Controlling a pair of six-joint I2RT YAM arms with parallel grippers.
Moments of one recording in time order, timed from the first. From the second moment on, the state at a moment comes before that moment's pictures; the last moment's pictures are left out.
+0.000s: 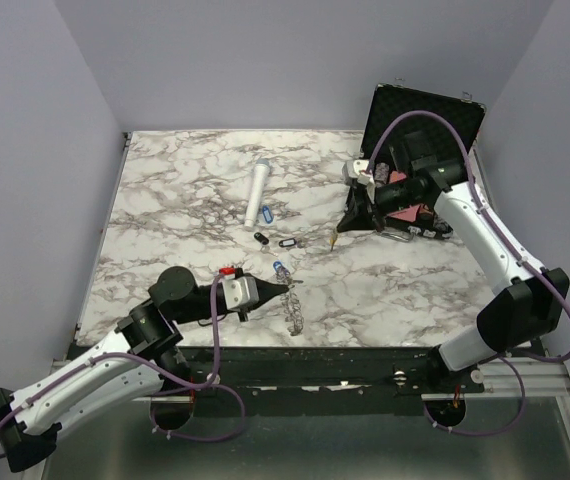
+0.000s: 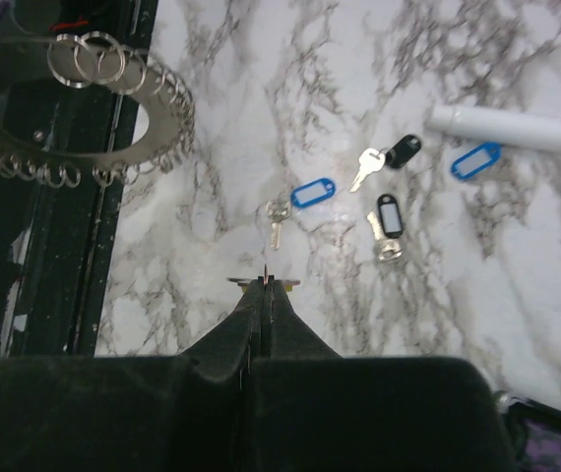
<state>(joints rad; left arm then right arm) -0.91 0.52 0.51 -0.01 0.43 0.21 0.35 1.54 1.43 -1.03 -1.05 -1.03</state>
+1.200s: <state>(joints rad) -0.91 0.64 0.35 0.48 0.29 0.24 0.67 1.36 1.36 -0.92 -0.89 -1.14</state>
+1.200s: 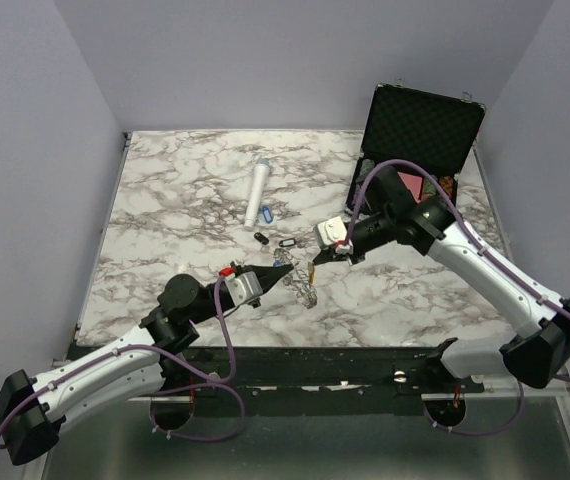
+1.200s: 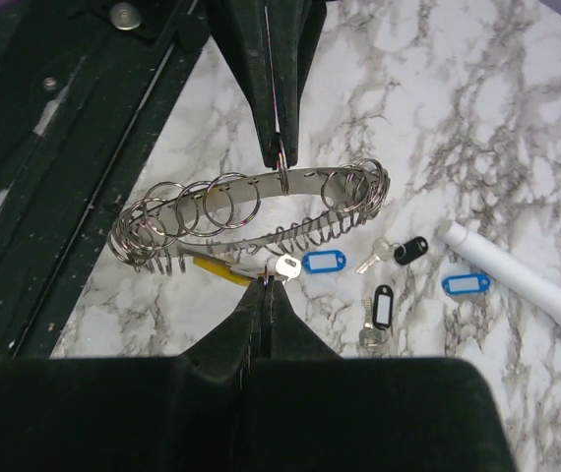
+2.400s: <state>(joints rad) -0.91 0.72 0.37 0.40 0.25 0.49 0.75 1.08 0.92 -0.35 -0.71 -1.18</state>
